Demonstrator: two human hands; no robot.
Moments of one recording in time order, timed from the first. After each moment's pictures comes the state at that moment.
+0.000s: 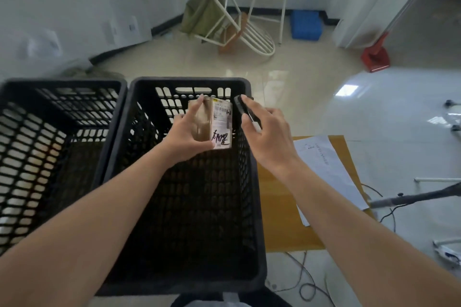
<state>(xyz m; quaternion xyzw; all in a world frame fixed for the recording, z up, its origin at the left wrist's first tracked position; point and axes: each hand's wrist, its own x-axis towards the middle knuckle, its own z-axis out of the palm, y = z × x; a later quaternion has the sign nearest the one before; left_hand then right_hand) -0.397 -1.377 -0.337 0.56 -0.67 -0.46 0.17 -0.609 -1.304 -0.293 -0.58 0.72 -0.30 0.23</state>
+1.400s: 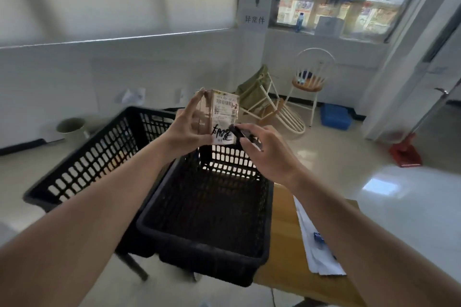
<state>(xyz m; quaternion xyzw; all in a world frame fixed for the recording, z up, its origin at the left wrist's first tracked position) -0.310 -1.249 -0.169 0.50 -0.67 -0.40 0.38 -0.558 -1.214 -0.170 -0.76 0.54 -0.28 0.22</state>
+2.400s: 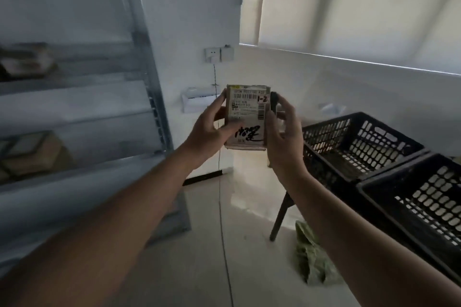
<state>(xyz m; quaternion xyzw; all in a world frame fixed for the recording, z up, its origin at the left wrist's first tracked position) -0.058 -0.702 -0.134 0.68 -0.37 -0.13 0.62 -0.171 -0.845 -0.155 -0.73 0.18 -0.44 0.49</state>
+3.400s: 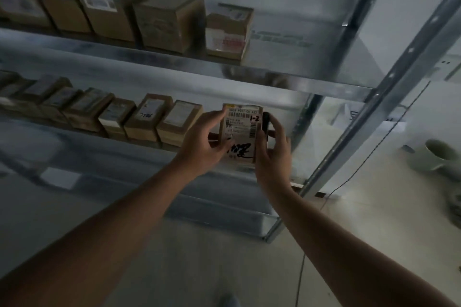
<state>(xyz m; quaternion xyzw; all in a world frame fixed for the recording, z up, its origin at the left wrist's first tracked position) 0.301 -0.340 -0.244 0.85 -0.18 0.10 0.48 0.278 -0.524 -0.277 -0.79 0.07 -0.19 0.58</state>
